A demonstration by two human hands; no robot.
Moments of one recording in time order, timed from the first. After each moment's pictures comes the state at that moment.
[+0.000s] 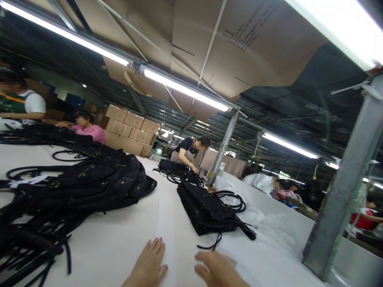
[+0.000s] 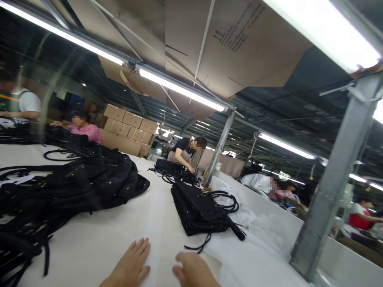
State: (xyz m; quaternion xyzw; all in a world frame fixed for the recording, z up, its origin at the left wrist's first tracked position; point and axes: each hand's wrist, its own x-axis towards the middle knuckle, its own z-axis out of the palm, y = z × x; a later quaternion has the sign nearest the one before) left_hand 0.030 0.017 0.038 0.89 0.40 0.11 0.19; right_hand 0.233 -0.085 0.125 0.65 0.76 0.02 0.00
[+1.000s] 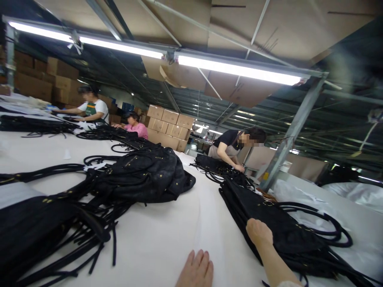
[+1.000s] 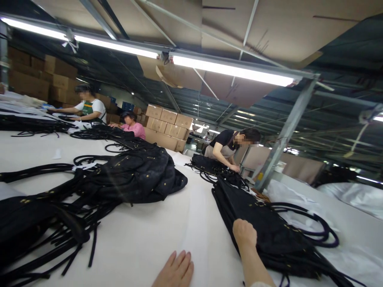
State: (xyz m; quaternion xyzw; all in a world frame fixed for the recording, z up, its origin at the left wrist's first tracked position) left_hand 0.057 0.067 -0.031 0.88 0.38 0.14 0.26; right_hand 0.353 0.177 0.042 0.81 0.56 0.19 0.03
